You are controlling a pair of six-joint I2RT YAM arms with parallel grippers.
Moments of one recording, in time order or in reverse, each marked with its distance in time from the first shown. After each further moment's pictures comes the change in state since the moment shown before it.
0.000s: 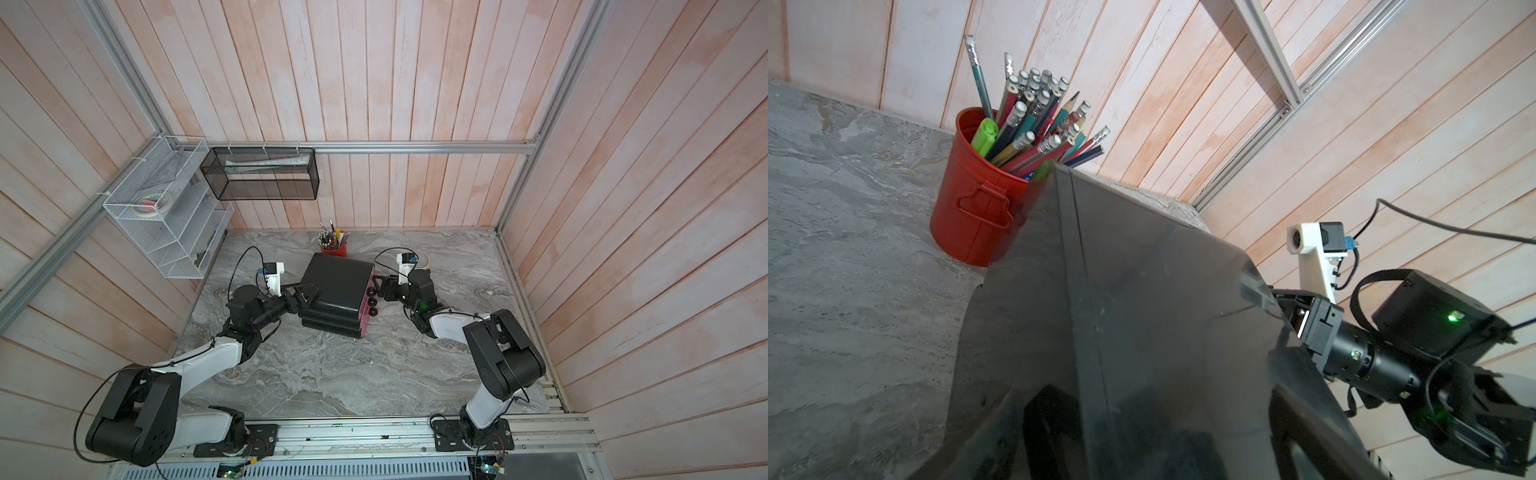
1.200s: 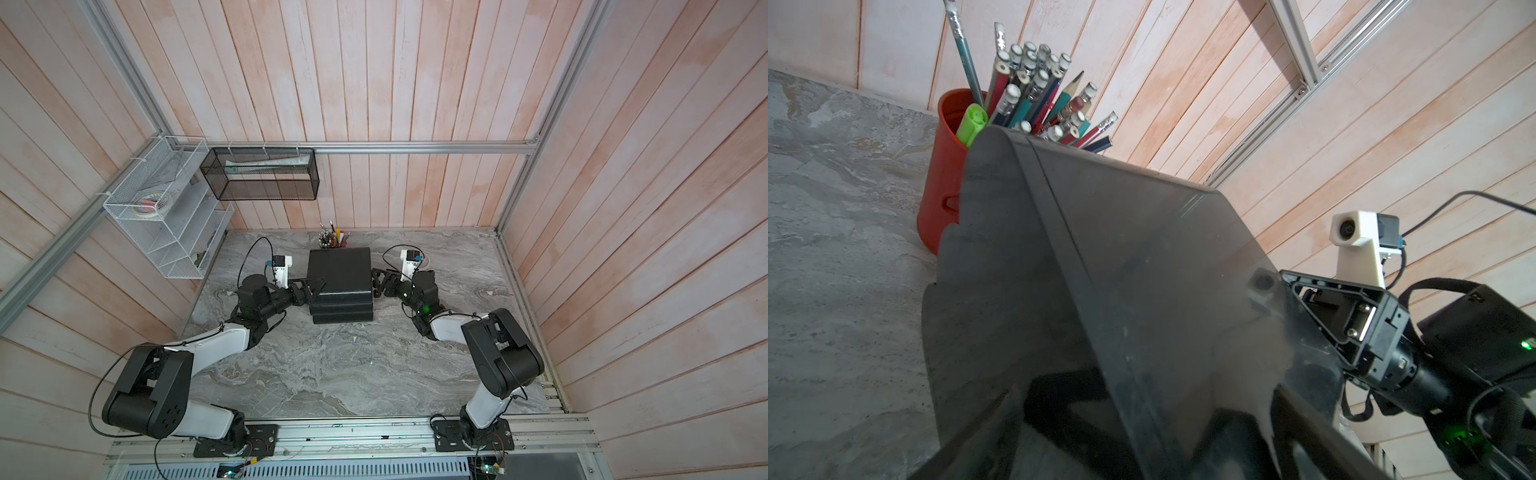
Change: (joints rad) left arm 0.001 0.132 0.119 -0.051 0.026 0.035; right arm -0.005 0.000 -0.046 0.204 -0.046 0.137
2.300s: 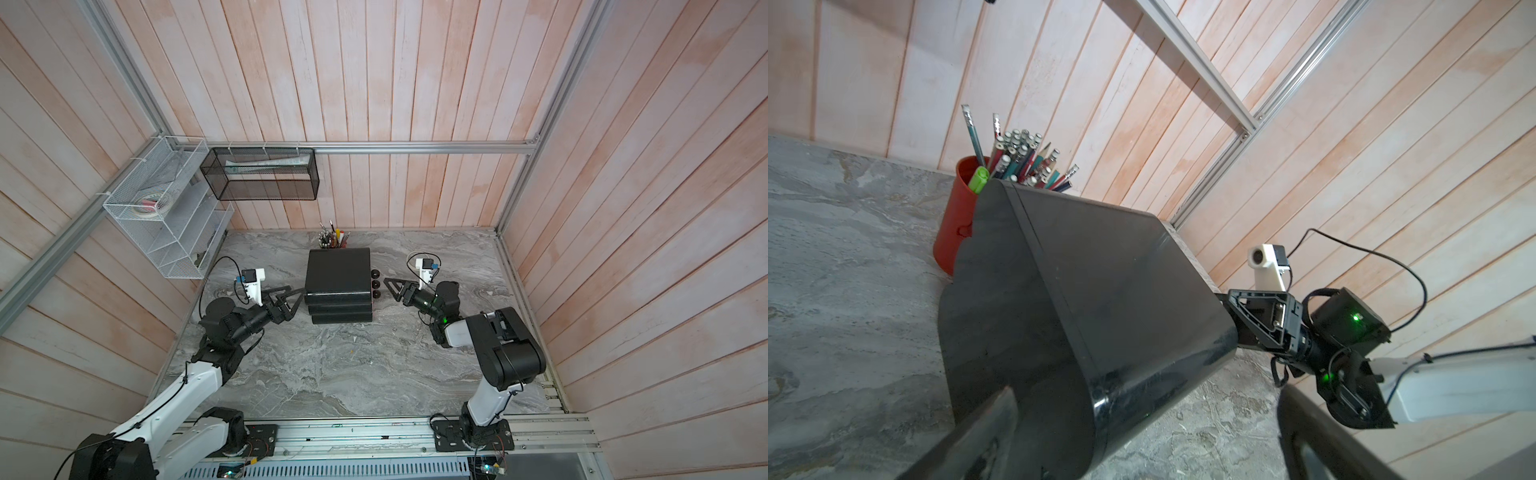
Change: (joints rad) left arm 0.058 -0.464 -0.180 -0.143 0.045 -0.018; right arm -0.178 0.057 -0.143 0.322 -0.410 0.207
